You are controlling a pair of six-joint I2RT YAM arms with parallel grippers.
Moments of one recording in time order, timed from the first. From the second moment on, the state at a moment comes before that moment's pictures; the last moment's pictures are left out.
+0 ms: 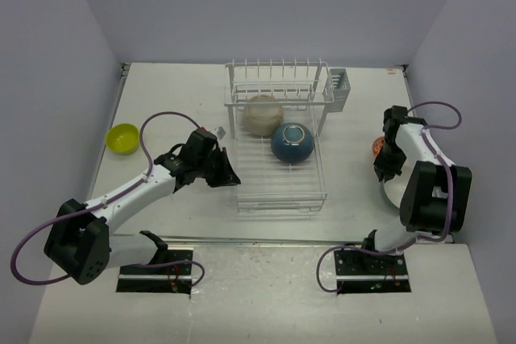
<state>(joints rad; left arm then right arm) -0.58 1.24 0.76 -0.40 0.26 -0.78 -0.17 1.56 1.06 -1.00 0.26 0.42</state>
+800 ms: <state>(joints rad) -0.56 1.24 0.75 -0.40 0.27 -0.77 -0.19 1.56 1.10 -1.00 0.30 0.42</state>
